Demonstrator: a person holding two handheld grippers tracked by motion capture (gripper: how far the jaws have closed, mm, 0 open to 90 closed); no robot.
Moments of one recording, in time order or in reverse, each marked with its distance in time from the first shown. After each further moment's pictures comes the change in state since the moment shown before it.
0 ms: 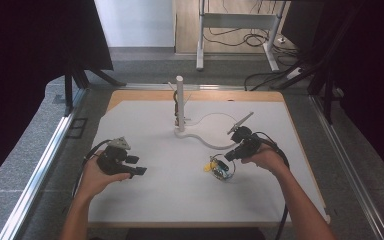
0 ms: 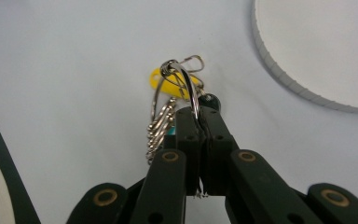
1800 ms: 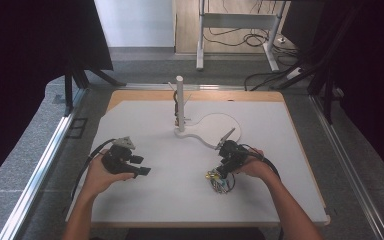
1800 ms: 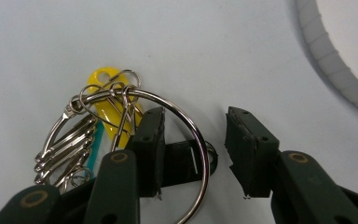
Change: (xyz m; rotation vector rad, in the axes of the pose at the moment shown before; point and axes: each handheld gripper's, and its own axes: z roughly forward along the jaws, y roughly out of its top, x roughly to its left) left arm 0.000 0.006 0.008 0.011 -0.020 0.002; right arm 0.008 -0.008 0.064 0.091 -0.082 -0.134
